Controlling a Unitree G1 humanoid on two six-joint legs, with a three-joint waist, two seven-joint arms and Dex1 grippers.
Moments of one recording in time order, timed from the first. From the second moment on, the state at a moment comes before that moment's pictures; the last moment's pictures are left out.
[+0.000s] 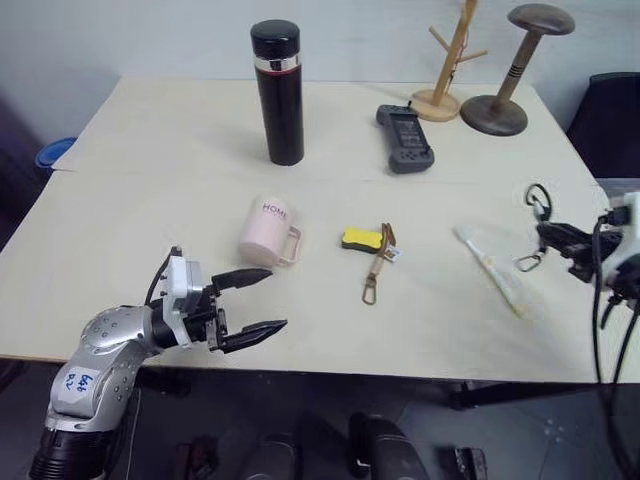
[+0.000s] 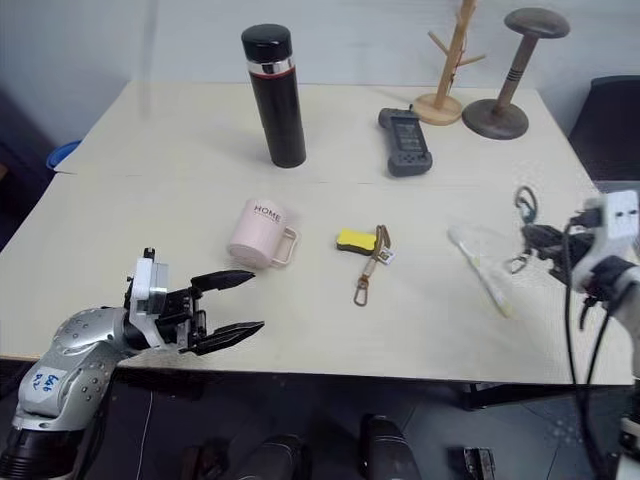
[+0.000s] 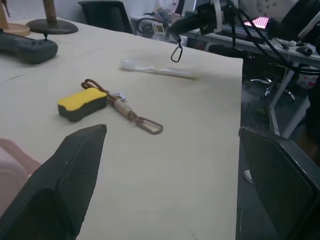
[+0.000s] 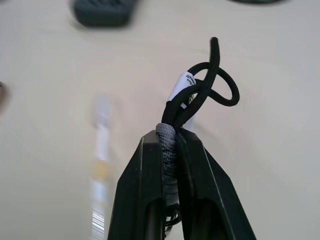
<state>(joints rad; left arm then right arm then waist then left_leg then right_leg) -0.09 0.62 0.12 -0.32 -0.65 0.32 -1.01 -0.29 -0.90 -0.41 0.33 0.40 0.53 0.67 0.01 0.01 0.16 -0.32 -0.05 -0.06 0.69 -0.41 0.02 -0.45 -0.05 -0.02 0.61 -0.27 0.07</state>
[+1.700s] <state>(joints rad) -0.06 0.64 0.20 -0.22 -0.58 0.21 -1.03 -0.41 -0.40 -0.03 -0.32 0.48 0.97 0.35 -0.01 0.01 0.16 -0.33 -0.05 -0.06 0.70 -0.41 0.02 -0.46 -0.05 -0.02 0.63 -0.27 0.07</state>
